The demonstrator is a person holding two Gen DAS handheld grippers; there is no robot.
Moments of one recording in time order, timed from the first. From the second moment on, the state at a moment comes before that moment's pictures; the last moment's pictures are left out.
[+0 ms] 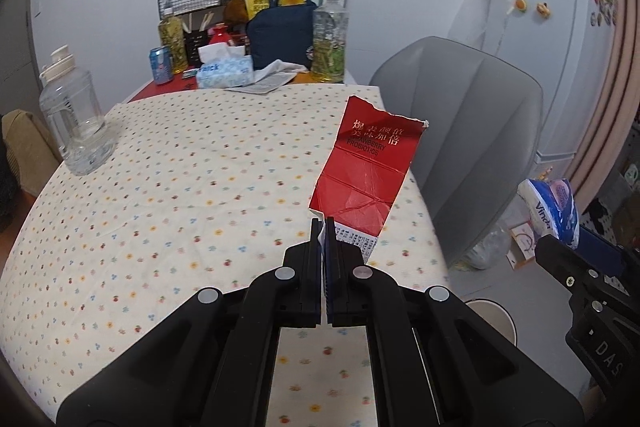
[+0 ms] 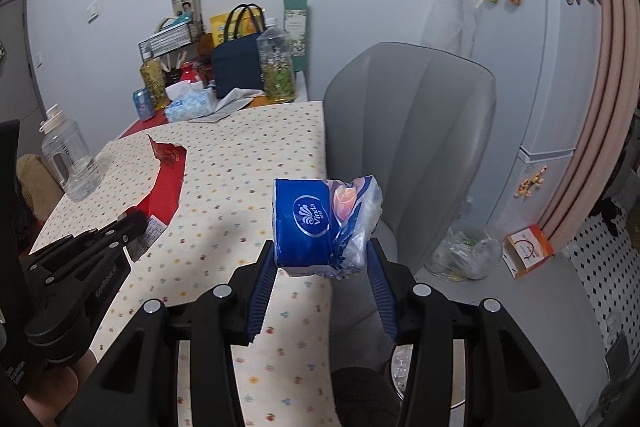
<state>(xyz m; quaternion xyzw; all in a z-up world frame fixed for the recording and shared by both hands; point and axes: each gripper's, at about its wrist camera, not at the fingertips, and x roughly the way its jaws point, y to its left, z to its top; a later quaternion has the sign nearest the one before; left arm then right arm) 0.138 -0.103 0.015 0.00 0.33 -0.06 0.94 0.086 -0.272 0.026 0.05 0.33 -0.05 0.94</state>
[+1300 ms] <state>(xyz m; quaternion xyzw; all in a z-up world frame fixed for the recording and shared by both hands) 0.158 -0.323 -0.024 0.11 0.37 -0.22 0.89 0.053 -0.462 -0.028 0.16 0.35 -0.22 0.90</state>
